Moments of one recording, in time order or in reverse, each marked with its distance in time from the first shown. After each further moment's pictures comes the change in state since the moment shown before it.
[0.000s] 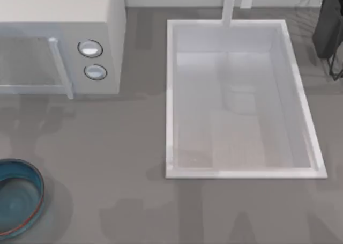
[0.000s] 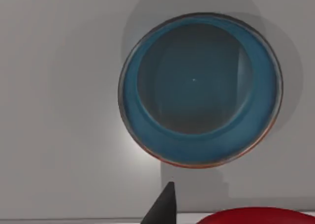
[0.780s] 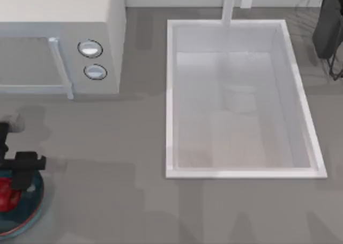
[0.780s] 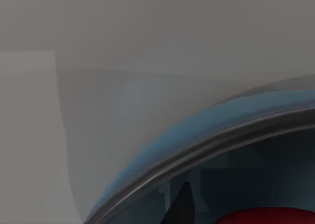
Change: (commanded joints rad) left arm 0.012 0.047 -0.830 0.896 0.000 0.013; right arm 0.000 0.000 0.000 0.000 0.000 0.000
